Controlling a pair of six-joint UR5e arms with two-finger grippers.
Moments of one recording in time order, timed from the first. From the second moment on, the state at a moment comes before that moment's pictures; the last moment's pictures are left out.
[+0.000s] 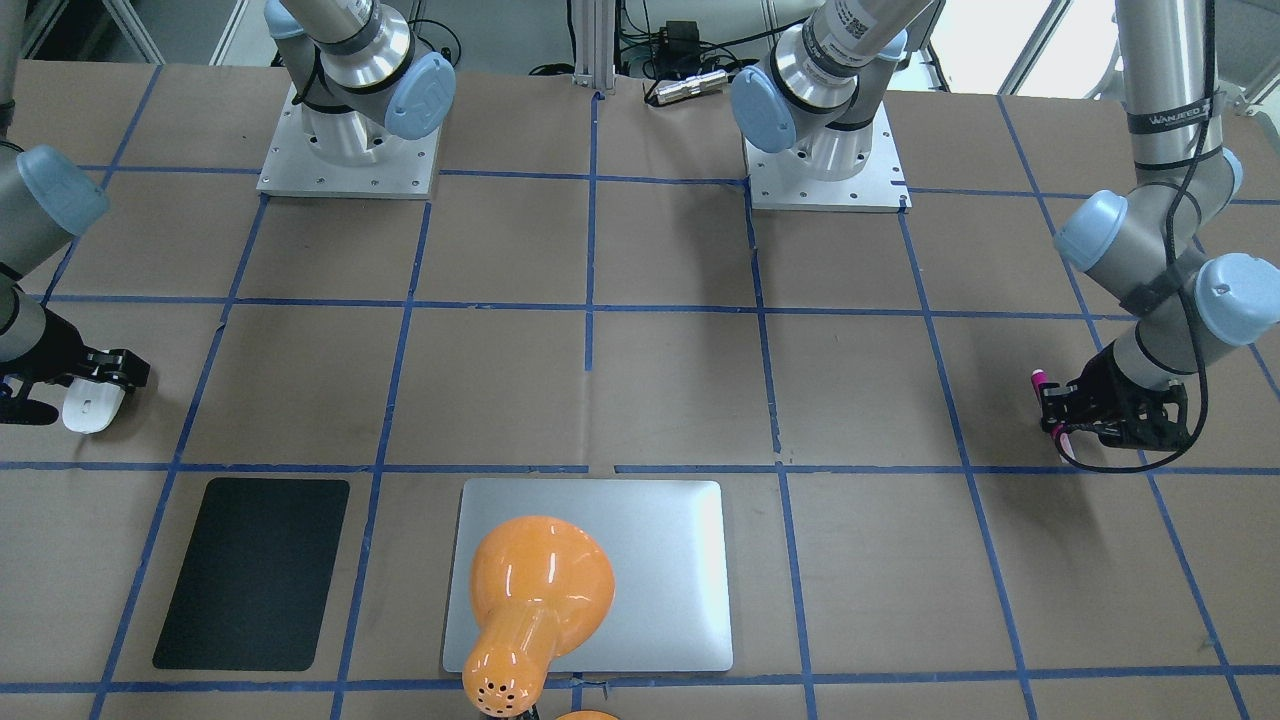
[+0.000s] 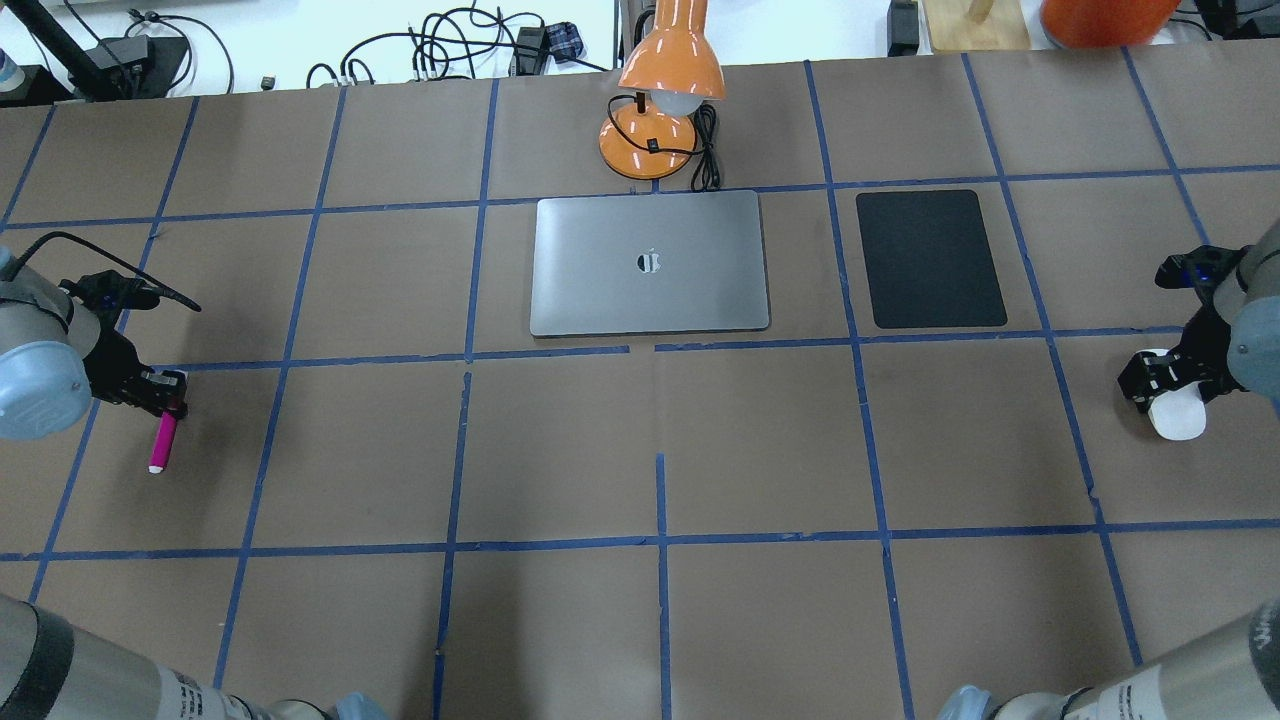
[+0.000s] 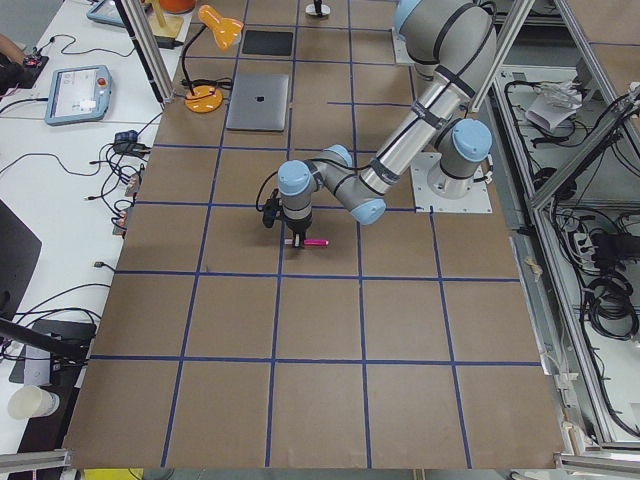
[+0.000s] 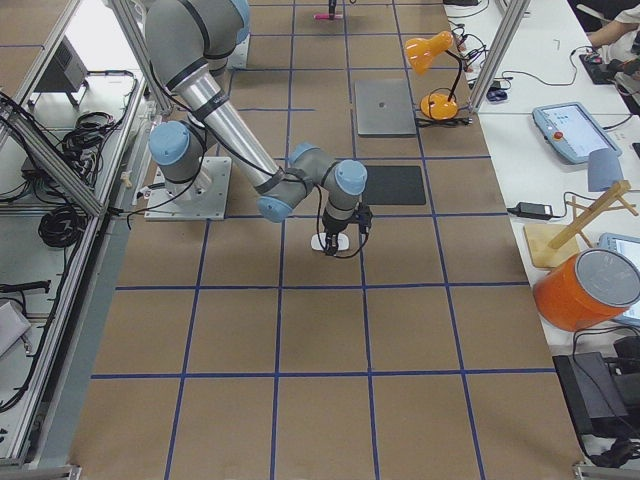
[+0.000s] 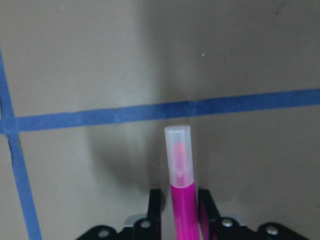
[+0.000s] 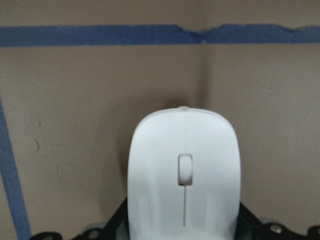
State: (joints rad) left arm -0.91 -1.97 -1.97 -0.77 1.63 0.76; right arm 0.94 -1.23 2.00 -2.28 -1.70 -0.62
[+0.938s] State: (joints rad) left arm -1.02 -1.93 -1.87 -0.86 1.64 0.61; right arm 1.36 -1.02 1.63 -2.27 -1.46 -0.26
